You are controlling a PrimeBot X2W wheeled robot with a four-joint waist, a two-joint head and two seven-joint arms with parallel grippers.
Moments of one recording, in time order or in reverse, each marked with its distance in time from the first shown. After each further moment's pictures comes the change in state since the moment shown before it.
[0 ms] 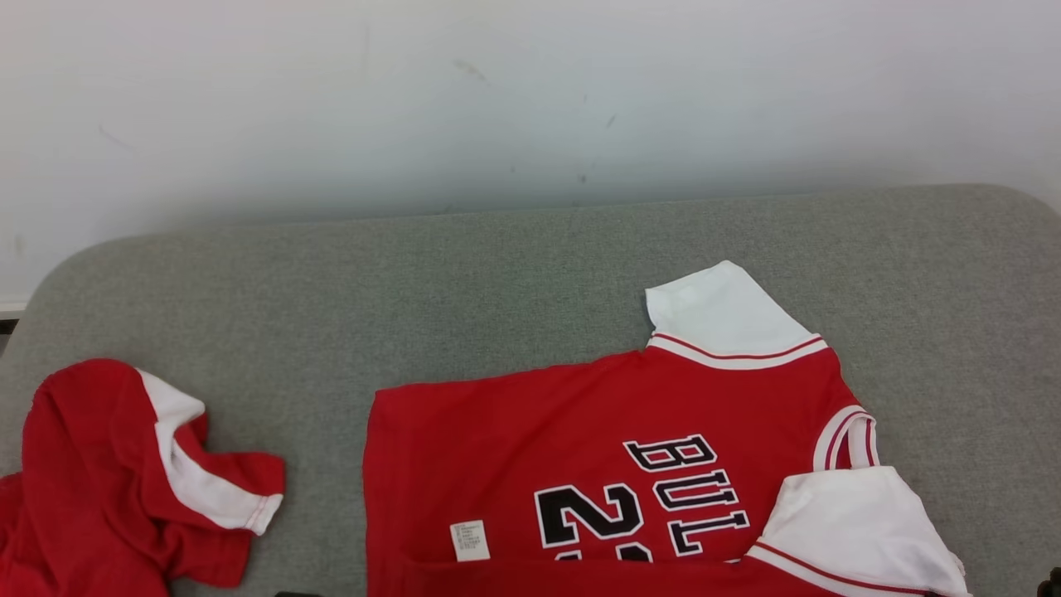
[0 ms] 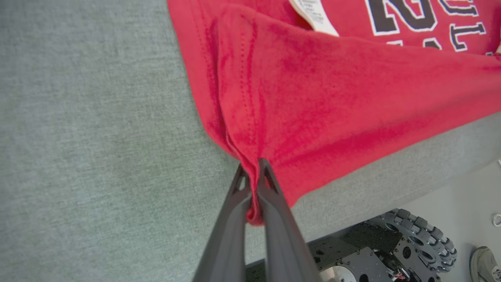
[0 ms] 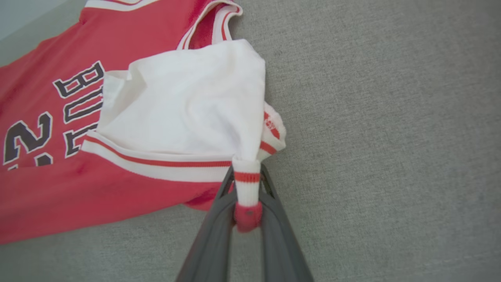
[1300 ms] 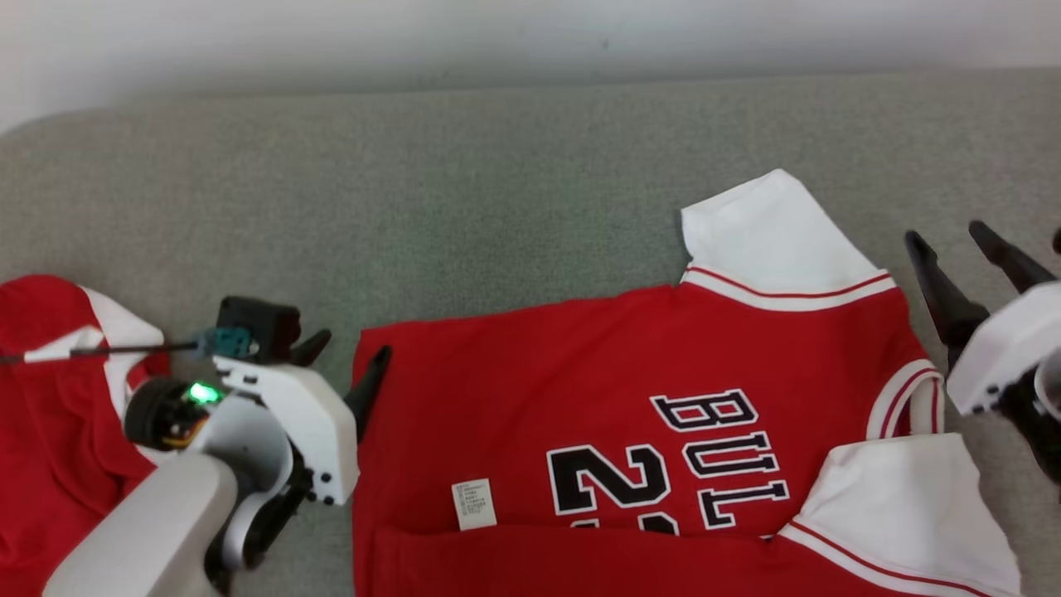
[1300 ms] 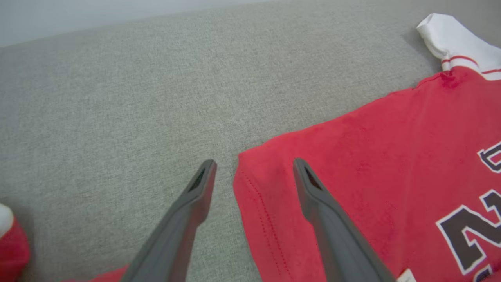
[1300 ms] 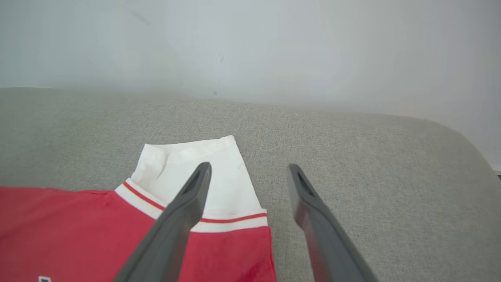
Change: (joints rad) left arm -0.522 0.025 0.057 0.139 0.094 -0.148 0.010; right arm -0.638 -0.164 0.210 0.101 -0.056 0.000 -0.100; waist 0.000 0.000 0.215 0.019
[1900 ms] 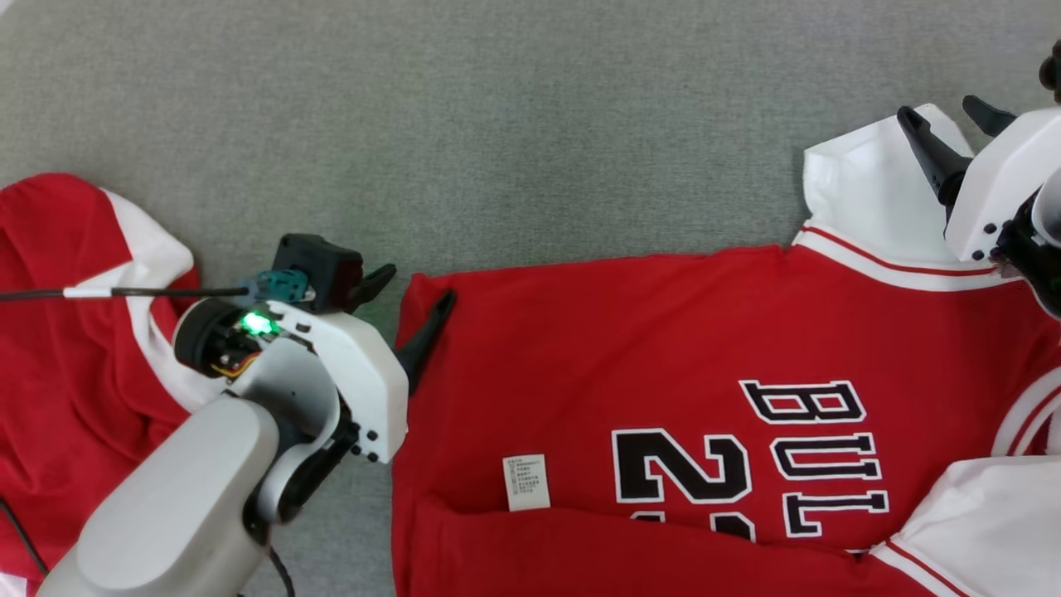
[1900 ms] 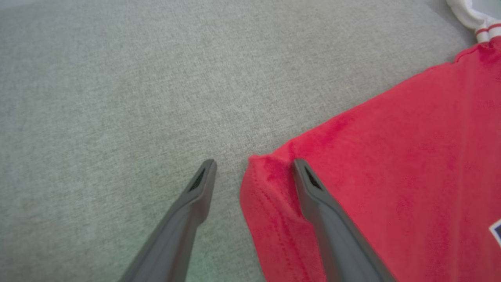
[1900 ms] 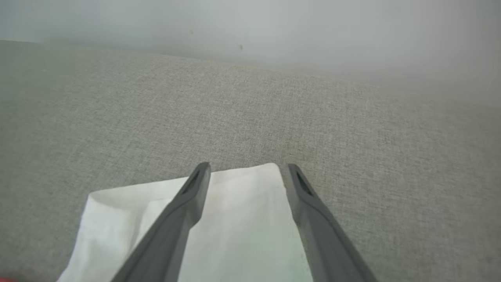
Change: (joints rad) left arm -0.154 -0.052 -0.056 -0.015 0.039 -0.053 0.019; right arm -0.506 -0.038 0.291 0.487 0.149 0.000 -0.002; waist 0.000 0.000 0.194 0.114
